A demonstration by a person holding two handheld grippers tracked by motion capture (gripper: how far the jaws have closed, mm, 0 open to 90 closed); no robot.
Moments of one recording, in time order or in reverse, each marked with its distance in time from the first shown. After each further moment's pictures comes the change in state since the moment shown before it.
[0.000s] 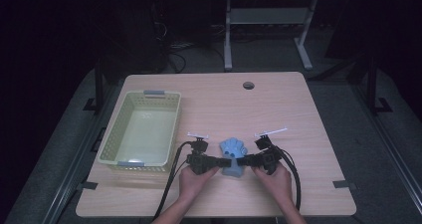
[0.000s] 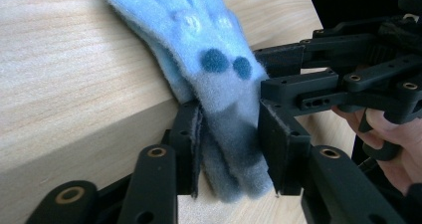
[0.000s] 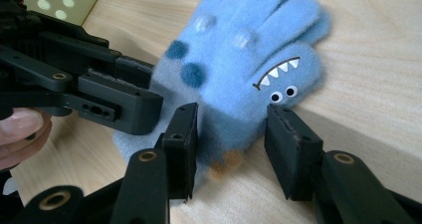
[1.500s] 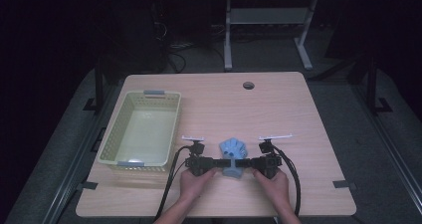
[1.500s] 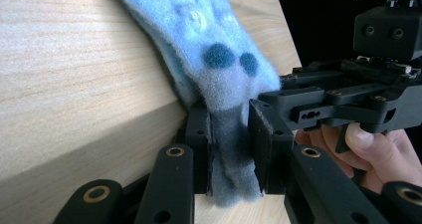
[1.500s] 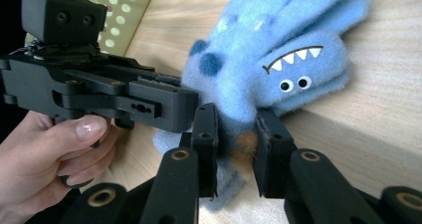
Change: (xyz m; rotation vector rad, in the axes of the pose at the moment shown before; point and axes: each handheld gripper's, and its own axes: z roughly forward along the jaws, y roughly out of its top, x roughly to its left) left arm 0.017 -0.009 0.002 -0.049 -0.134 -0.105; right arm -0.007 -0.016 0.004 -0.068 0.175 0.144
